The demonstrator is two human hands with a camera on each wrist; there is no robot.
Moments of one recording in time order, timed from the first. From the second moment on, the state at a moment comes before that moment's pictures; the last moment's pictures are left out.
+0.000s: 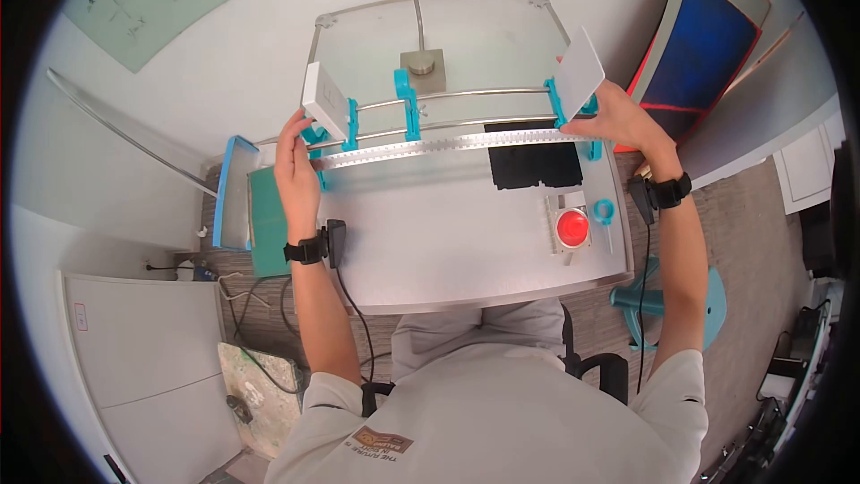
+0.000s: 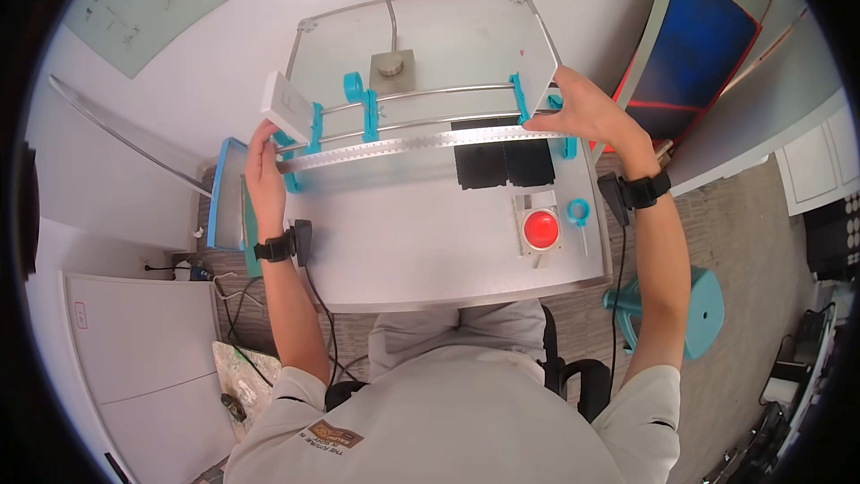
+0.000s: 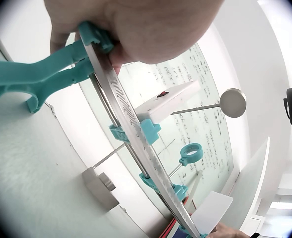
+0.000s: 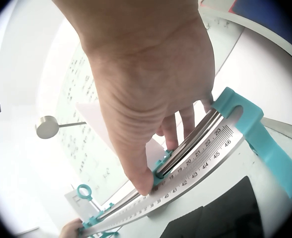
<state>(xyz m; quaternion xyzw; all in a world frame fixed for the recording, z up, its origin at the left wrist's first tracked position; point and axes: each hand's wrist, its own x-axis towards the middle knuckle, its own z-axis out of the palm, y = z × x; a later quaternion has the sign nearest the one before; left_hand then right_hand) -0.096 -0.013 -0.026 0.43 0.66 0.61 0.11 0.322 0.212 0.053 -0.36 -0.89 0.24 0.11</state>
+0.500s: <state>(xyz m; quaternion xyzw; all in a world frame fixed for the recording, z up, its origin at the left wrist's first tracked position) -0.096 -0.014 -0.024 0.43 0.66 0.60 0.10 0.300 0.205 0.049 -0.32 -0.91 0.22 0.15</state>
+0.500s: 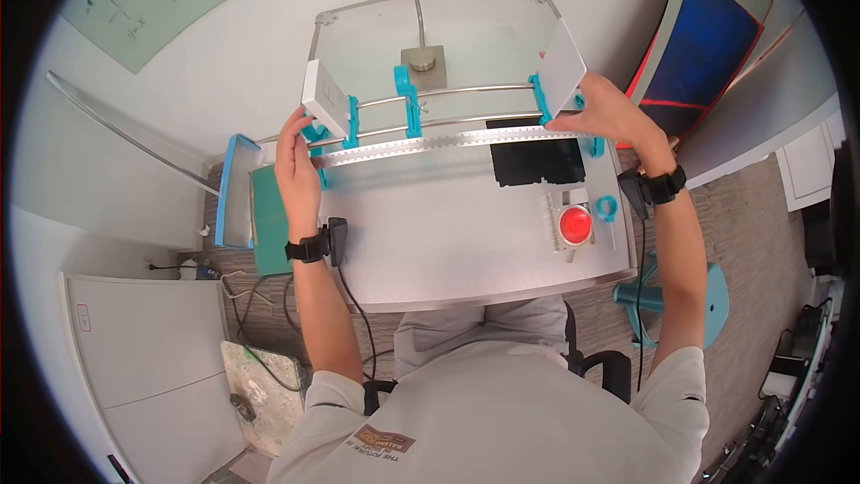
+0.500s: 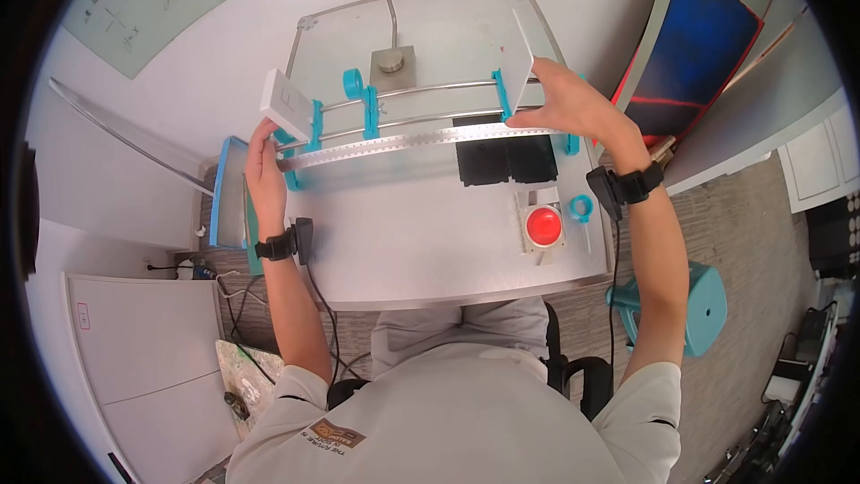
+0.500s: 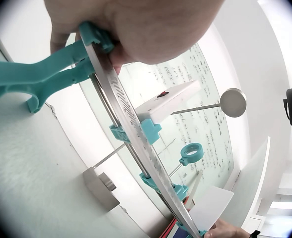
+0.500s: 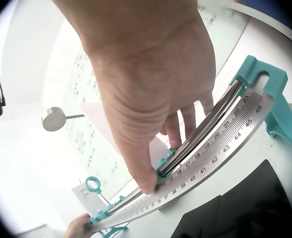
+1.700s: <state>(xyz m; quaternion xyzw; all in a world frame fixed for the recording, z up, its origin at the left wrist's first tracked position) -0.094 -0.015 -0.022 0.43 0.67 0.60 0.11 0.255 0.186 0.058 -0.30 -0.90 0.28 0.13</state>
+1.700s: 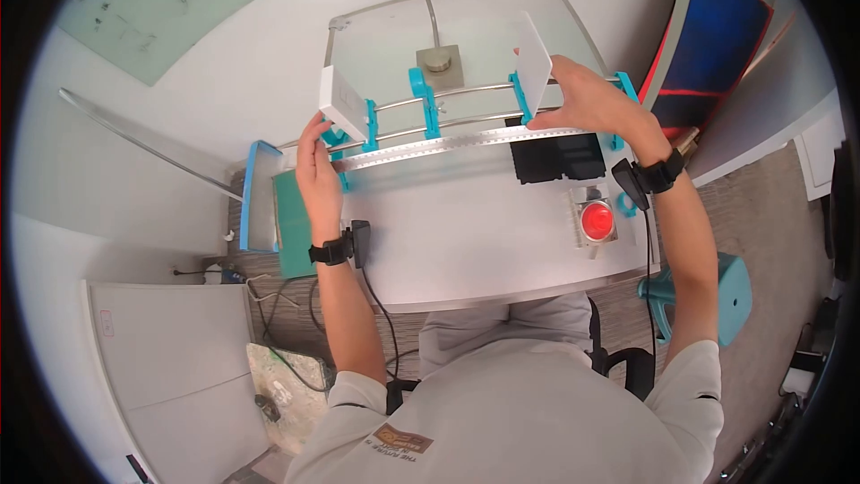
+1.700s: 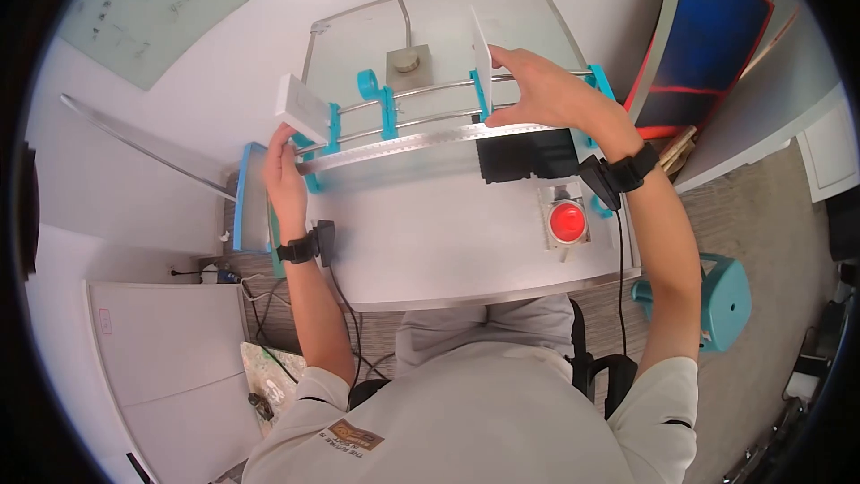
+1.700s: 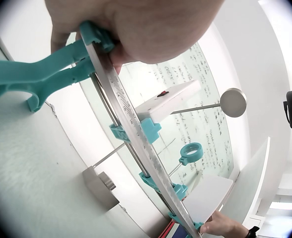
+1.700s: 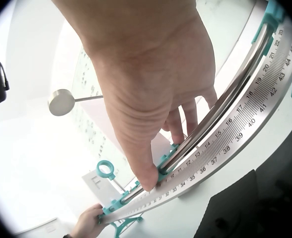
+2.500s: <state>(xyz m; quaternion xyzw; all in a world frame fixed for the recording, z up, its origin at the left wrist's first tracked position) -0.092 -0.014 -0.022 0.43 0.66 0.61 0.10 0.236 0.181 0.056 -0.28 -0.92 0.25 0.14</state>
